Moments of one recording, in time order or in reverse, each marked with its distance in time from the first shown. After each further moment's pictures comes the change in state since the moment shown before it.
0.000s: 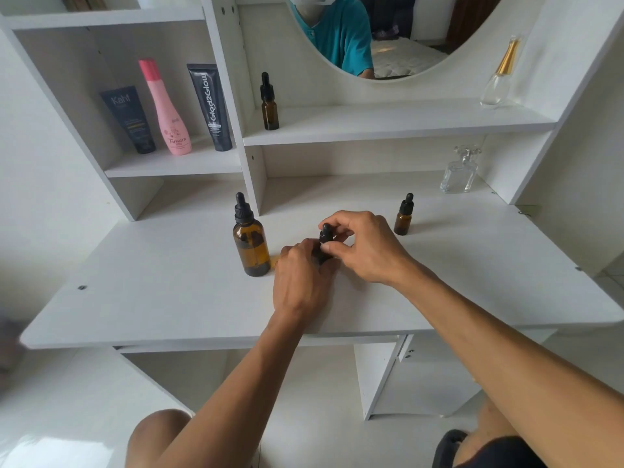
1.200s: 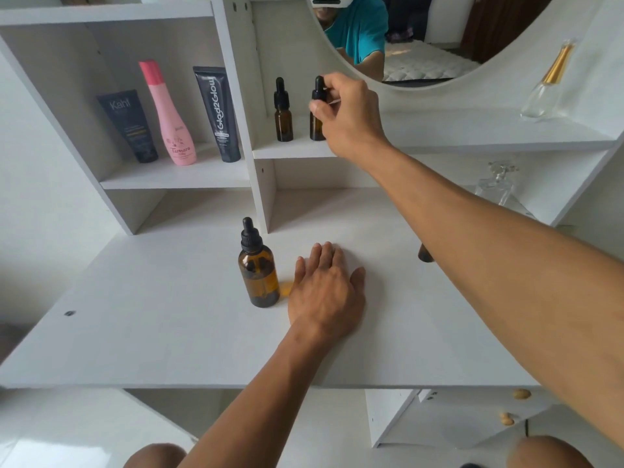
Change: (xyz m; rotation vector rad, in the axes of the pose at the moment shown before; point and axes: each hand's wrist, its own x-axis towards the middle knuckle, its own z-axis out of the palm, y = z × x) left_hand 0.033 0.007 0.013 0.490 -0.279 0.058; right_hand 0.178 -0.069 -0.038 -0.003 0.444 -0.204
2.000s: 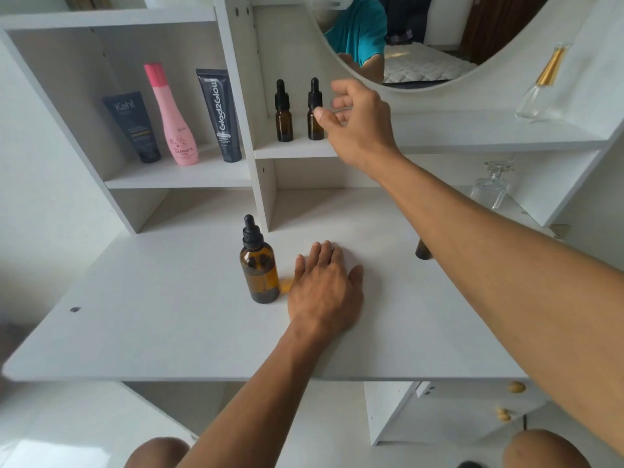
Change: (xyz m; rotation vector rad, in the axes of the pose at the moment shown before) left_hand 0.000 -0.001 0.003 -0.004 0.016 0.010; right_hand -0.013 0.005 -0.012 0.059 0.002 0.092
